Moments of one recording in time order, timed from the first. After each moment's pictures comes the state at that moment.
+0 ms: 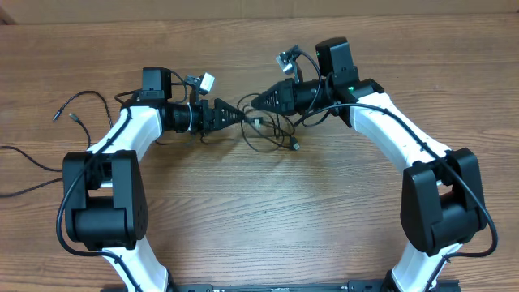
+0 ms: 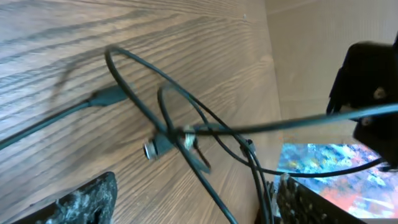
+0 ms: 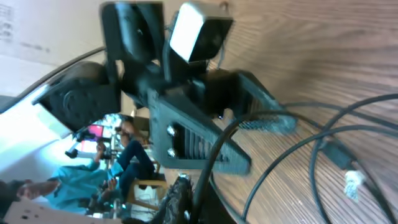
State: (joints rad) left arm -0.01 1.95 1.23 -0.46 1.09 -0.10; right arm 0.33 1.92 1.41 -0.24 -1.08 0.49
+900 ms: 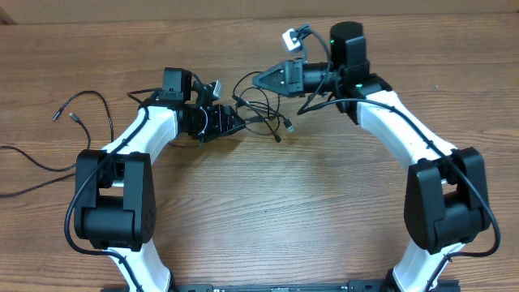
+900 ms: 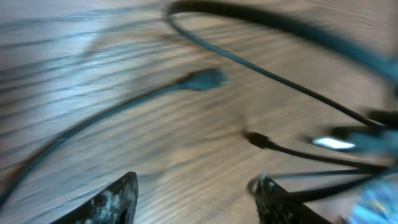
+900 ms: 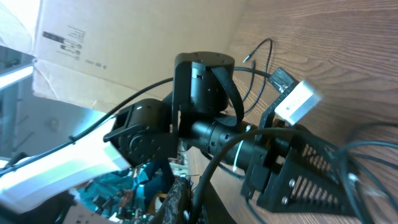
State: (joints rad) left arm -0.10 1.95 1.23 -0.48 0.66 -0.22; right arm 0.28 1.92 1.41 0.09 -1.20 0.73
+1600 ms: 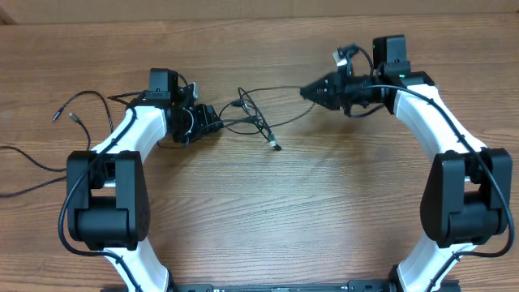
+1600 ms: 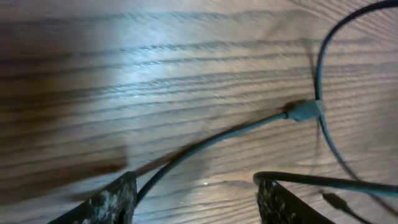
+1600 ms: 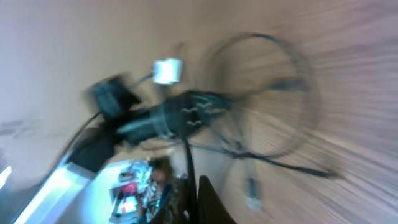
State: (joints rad) left arm -0.03 1.95 1.23 -0.52 0.44 -0.29; right arm 0.08 1.92 1.41 -0.57 -1.03 0.54
